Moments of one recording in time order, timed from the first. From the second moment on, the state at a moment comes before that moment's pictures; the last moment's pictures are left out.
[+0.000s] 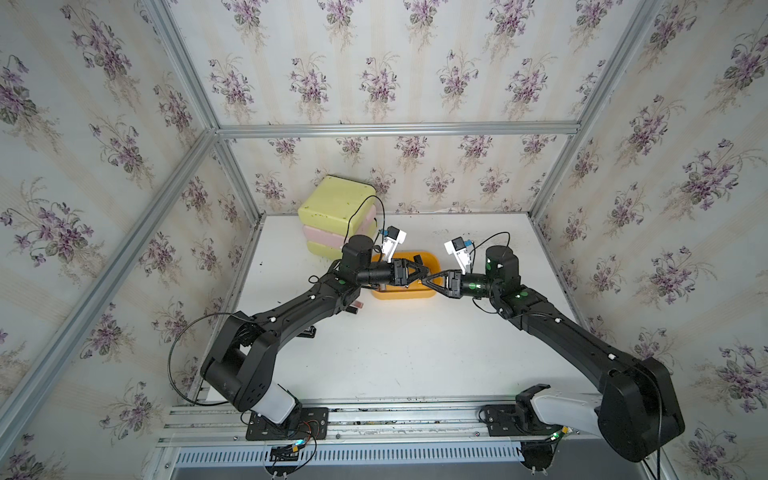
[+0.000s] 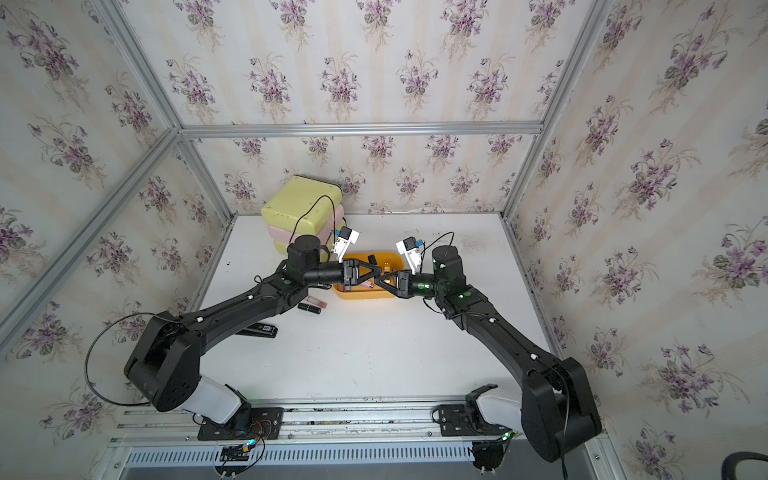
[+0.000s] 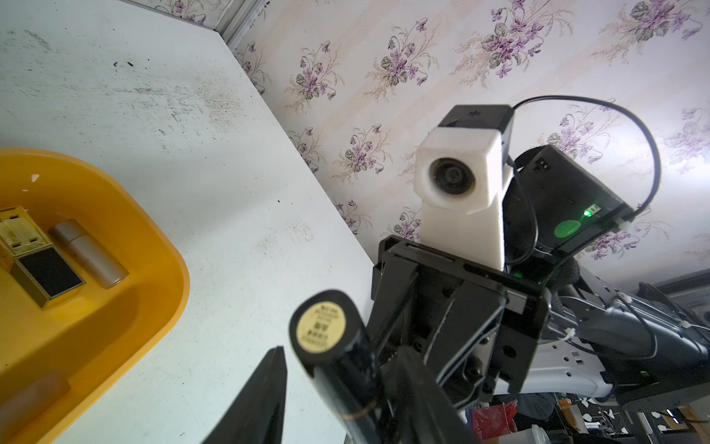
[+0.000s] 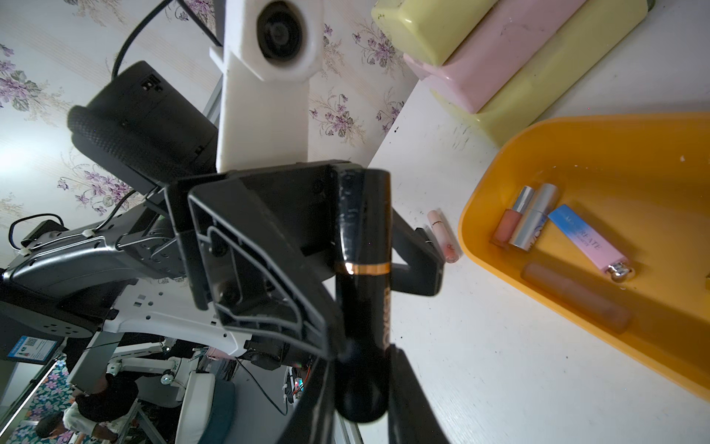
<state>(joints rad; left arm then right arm) -0.57 1.56 1.03 0.27 0.75 -0.72 0.41 1.24 0.79 0.06 -0.87 0.58</state>
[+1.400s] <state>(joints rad) -0.57 1.87 1.51 -0.54 0.38 -0.38 0.34 1.16 0.85 -0.33 -0.49 0.35</state>
